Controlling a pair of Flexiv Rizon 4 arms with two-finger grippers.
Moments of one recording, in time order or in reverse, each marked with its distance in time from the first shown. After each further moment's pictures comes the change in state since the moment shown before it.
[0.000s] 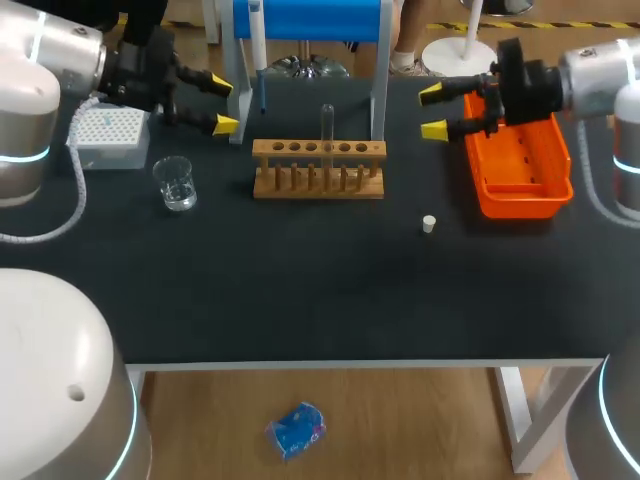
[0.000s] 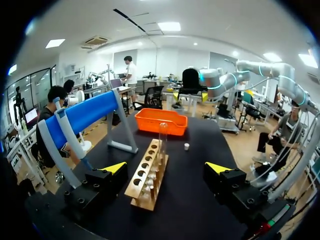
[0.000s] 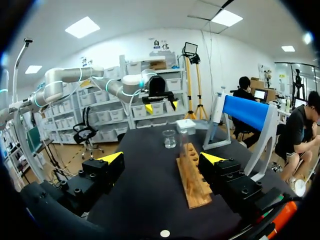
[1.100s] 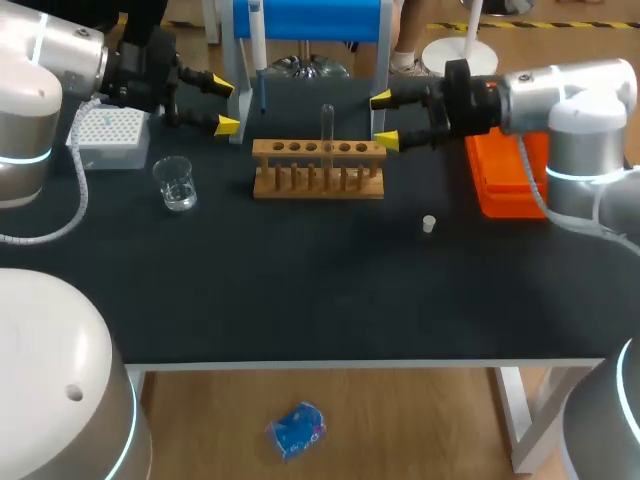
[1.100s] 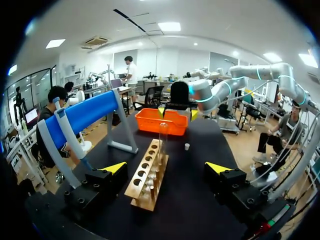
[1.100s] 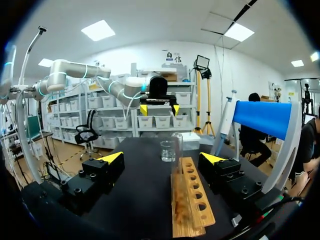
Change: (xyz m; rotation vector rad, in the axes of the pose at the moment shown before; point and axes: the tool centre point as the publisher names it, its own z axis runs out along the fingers) left arm 0.000 0.000 0.001 0.001 -0.002 0.000; right arm -0.035 -0.018 0.077 -0.149 0.081 -0.112
